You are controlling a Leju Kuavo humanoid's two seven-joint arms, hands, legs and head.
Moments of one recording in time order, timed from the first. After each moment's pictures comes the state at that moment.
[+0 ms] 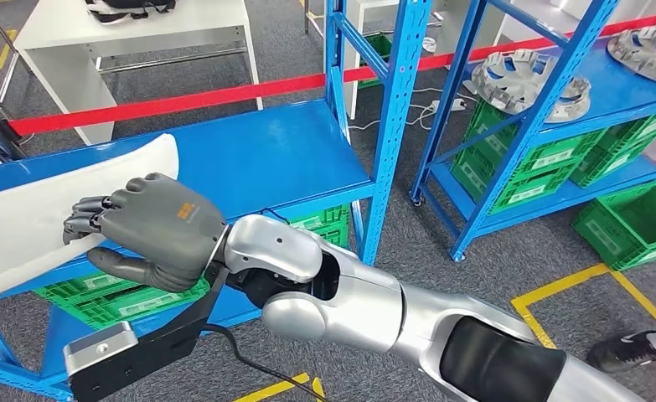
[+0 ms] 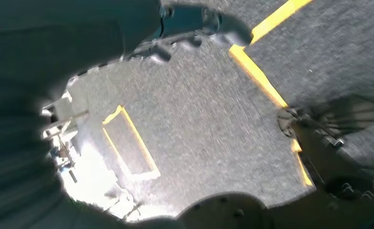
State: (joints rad) left arm -0.11 0.10 0.32 -0.23 -0.40 -0.32 0.03; right arm -0.78 0.15 0.97 -1.42 0.71 0.10 -0.12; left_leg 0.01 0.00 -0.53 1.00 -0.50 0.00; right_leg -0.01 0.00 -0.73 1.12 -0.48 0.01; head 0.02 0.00
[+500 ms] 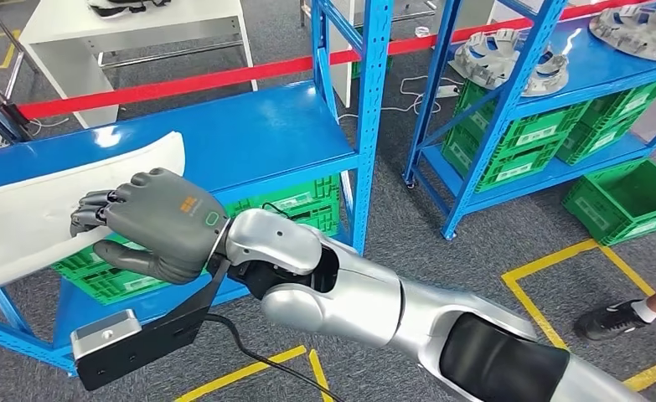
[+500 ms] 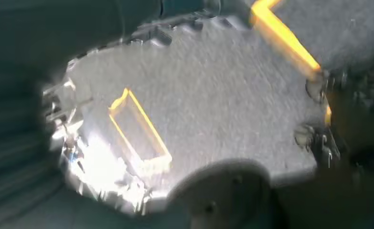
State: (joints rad) left arm -0.12 0.08 0.32 -0.23 -0.43 -0.32 0.04; right arm -0.80 0.15 0.97 -1.37 0.70 0.08 -0.15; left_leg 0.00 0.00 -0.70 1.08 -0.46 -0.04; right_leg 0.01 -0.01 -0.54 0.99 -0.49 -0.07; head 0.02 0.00
